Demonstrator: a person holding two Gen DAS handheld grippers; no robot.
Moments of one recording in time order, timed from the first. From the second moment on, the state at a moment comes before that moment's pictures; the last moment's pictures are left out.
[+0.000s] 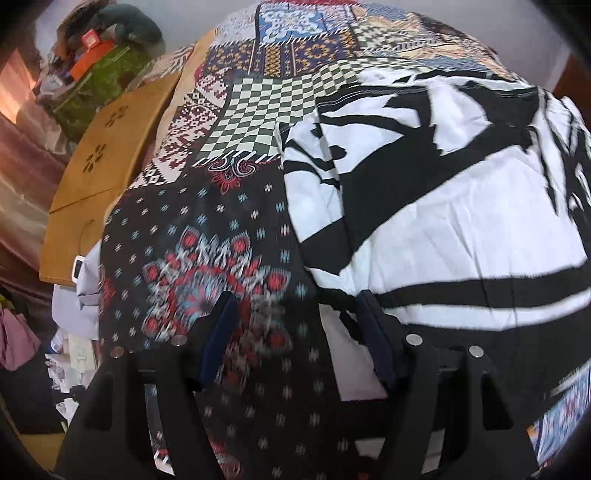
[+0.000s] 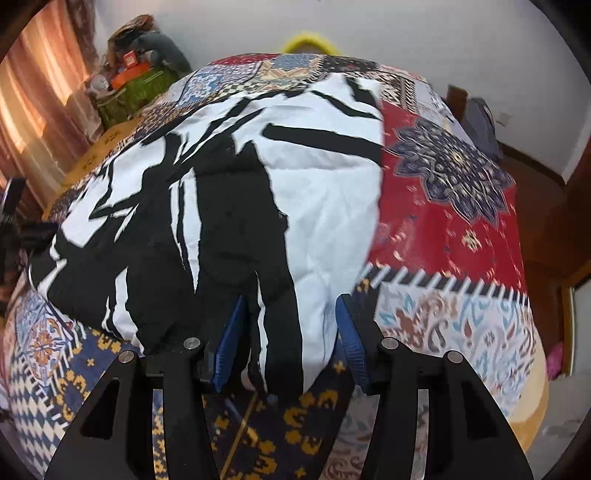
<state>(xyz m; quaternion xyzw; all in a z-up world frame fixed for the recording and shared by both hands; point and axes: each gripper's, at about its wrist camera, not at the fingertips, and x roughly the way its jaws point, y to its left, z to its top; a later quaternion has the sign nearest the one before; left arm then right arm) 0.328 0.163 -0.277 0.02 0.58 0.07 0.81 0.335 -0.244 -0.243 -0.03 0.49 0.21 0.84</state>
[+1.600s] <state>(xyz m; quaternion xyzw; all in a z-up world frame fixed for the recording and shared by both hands) 0.340 0.086 -0.268 0.02 0.53 -0.01 0.85 0.328 -0.172 -0.246 -0.06 0.48 0.29 0.83</state>
